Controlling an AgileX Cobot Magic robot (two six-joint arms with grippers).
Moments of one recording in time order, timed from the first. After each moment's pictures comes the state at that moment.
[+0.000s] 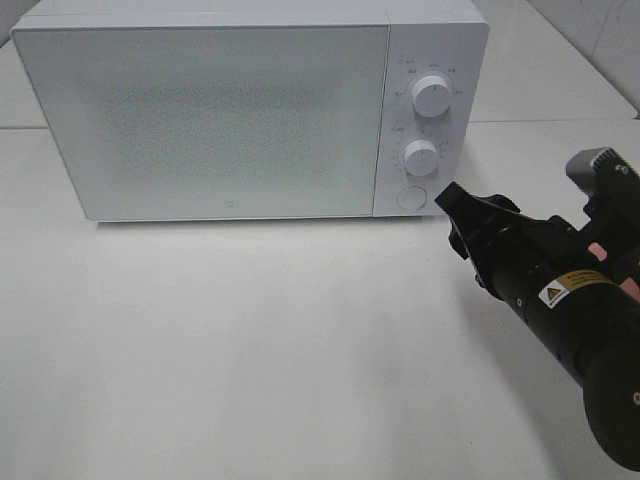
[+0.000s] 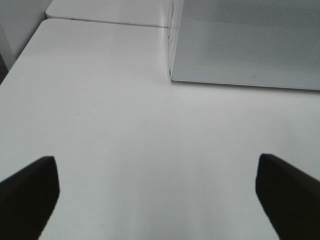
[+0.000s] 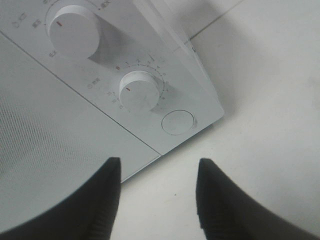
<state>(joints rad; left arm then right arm) 0.04 0.00 -0.52 -0.08 1.07 0.00 0.76 1.72 -0.31 0.74 -1.16 0.61</state>
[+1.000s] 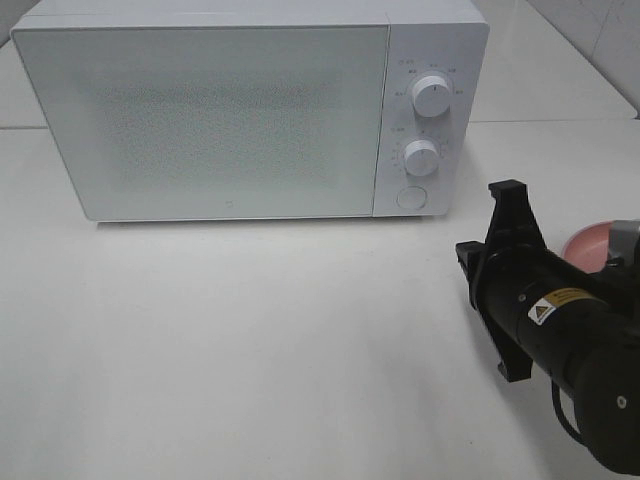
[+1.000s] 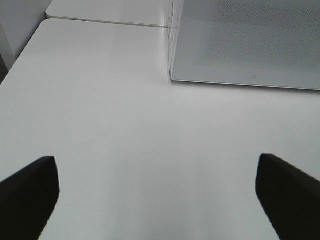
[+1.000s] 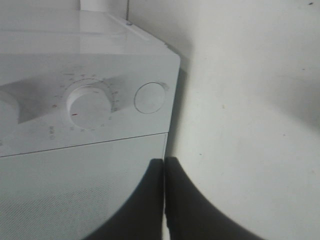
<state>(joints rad) 0.04 0.00 -0.52 -0.08 1.07 0.00 0.76 1.77 -0.32 0.75 -1.07 1.29</state>
